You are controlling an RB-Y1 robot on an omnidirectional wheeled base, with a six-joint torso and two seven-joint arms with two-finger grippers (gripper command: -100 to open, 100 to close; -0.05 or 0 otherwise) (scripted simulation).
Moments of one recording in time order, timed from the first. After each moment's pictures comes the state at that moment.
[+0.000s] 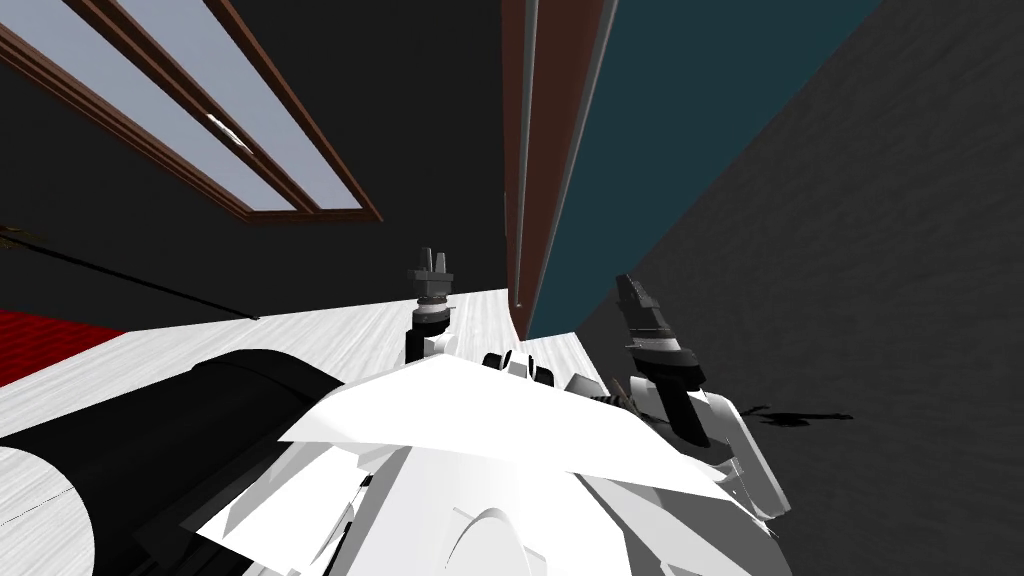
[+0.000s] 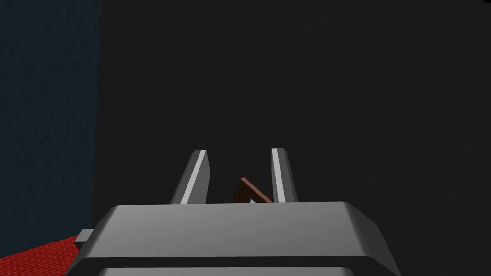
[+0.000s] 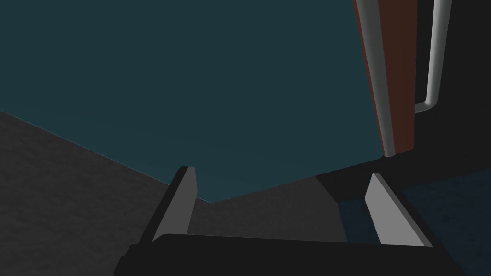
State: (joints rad) left arm 0.52 0.03 0.00 -2.30 0.10 -0.59 0.10; right arm 0.43 -0.40 -0.08 -2.32 0.43 -0.26 0.09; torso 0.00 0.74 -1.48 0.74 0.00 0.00
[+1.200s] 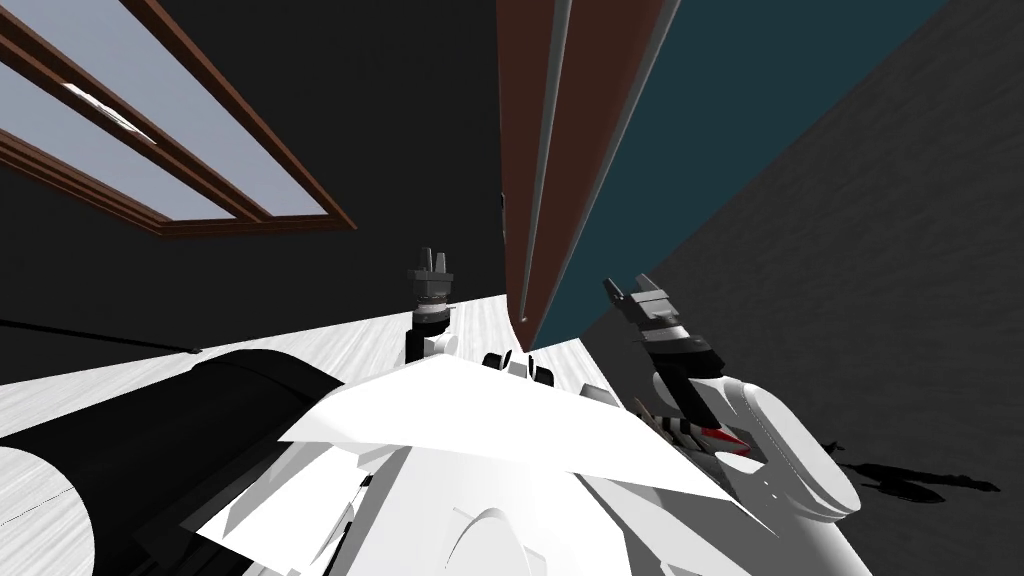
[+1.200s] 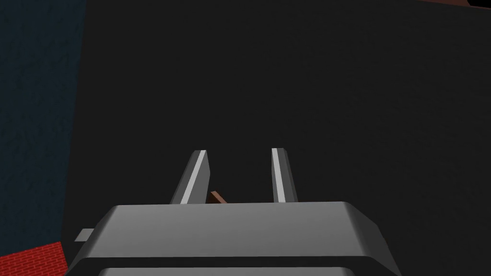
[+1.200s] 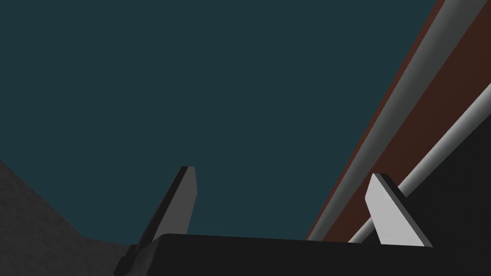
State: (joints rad) left arm 0.52 0.03 0.00 -2.30 0.10 -0.59 0.10; right arm 0.37 -0.65 -0.12 -2.27 0.73 -0.17 0.15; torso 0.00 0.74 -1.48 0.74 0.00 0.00
